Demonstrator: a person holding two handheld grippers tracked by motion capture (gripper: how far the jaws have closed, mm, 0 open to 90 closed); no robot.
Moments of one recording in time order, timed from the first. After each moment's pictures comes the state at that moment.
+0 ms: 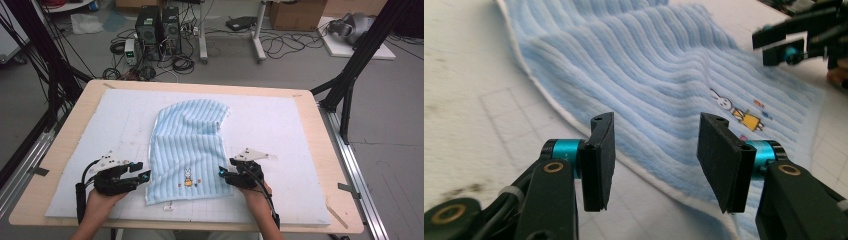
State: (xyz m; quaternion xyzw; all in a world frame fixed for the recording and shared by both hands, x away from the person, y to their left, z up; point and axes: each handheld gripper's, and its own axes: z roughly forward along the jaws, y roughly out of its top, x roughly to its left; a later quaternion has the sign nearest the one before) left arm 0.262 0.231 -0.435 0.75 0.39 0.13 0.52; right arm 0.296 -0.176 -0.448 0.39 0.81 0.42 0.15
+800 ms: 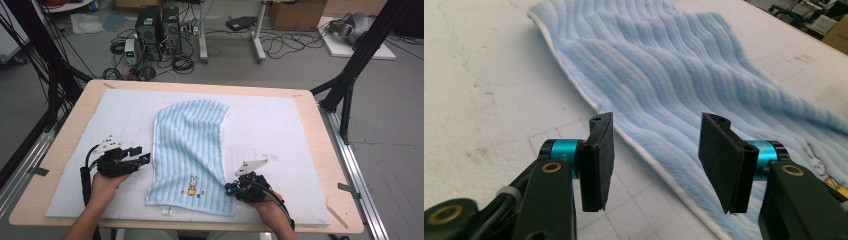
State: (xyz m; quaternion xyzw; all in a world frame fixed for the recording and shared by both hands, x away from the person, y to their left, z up) left arm 0.307 0.232 -0.433 0.73 0.42 0.14 0.52; right arm 0.263 -0.190 -0.438 0.31 0.88 0.36 0.04
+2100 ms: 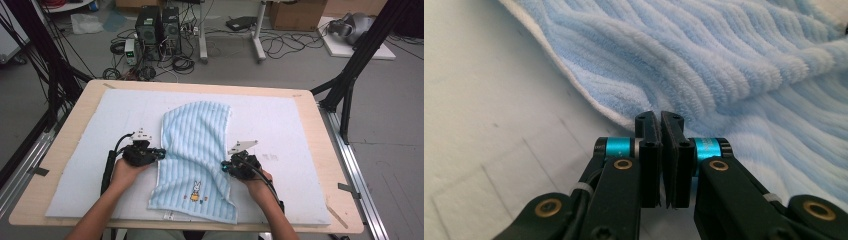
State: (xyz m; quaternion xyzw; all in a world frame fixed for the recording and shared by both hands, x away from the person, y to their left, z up) left arm 0.349 0.184 -0.448 0.81 0.39 0.09 0.42; right arm 0.322 -0.172 -0.438 0.33 0.87 0.35 0.11
